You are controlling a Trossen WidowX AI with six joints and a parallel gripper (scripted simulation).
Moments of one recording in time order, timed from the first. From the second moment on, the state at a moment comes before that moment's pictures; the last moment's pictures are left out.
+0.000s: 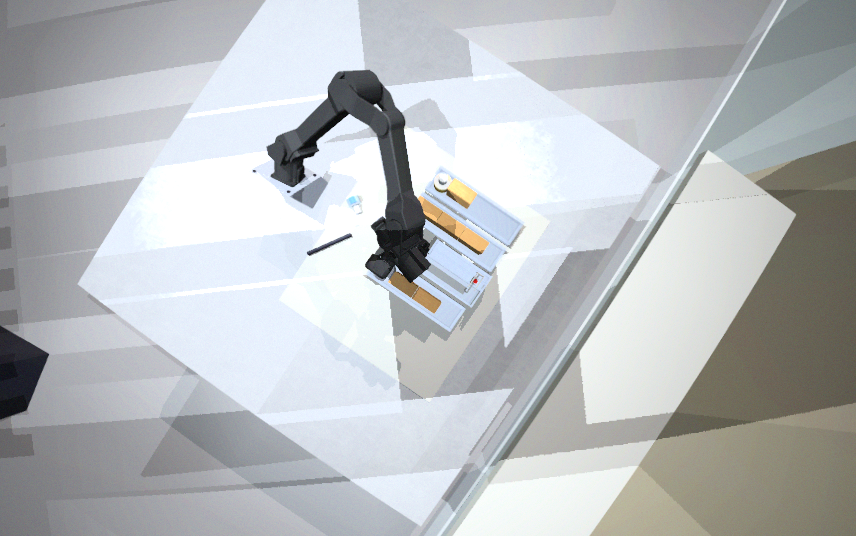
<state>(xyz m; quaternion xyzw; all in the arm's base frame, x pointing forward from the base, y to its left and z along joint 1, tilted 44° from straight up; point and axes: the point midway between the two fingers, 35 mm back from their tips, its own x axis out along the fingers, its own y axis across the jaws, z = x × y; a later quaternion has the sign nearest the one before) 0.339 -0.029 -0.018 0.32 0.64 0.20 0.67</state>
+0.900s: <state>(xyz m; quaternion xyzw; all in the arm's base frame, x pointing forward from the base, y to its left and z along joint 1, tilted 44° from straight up) 0.340 -0.023 -0.024 0.32 0.64 0.20 0.67</state>
